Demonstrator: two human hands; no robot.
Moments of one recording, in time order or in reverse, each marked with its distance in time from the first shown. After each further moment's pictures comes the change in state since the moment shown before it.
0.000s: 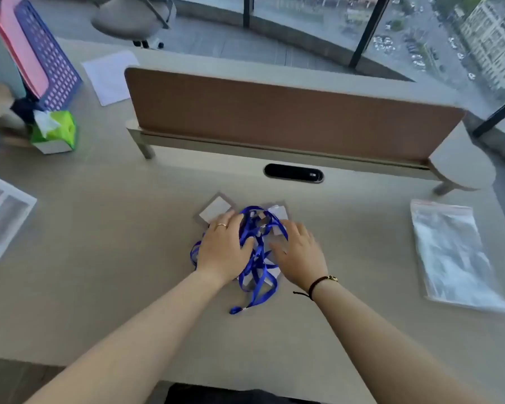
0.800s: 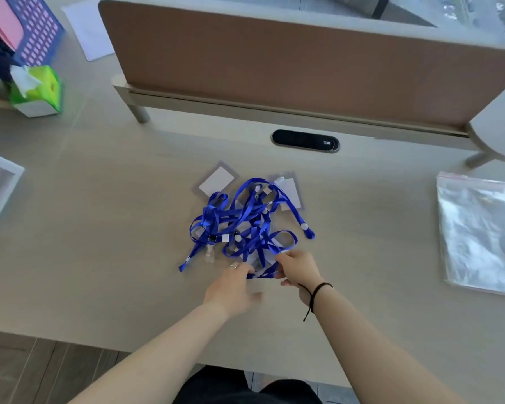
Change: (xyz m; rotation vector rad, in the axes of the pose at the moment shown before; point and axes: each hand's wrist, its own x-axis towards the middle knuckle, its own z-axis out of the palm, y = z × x) left_hand -0.062 -0.044 0.095 -0.044 -0.529 -0.233; right_hand -0.009 0.041 0.080 0.685 -0.336 0.676
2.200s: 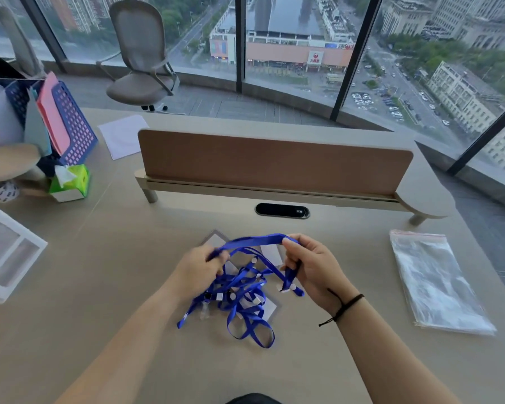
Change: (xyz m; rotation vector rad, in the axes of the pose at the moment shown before) left_hand -0.077 0.062 -0.168 -0.448 0.324 0.262; right_hand -0.138 -0.098 -0.079 0.532 -0.246 -0.640
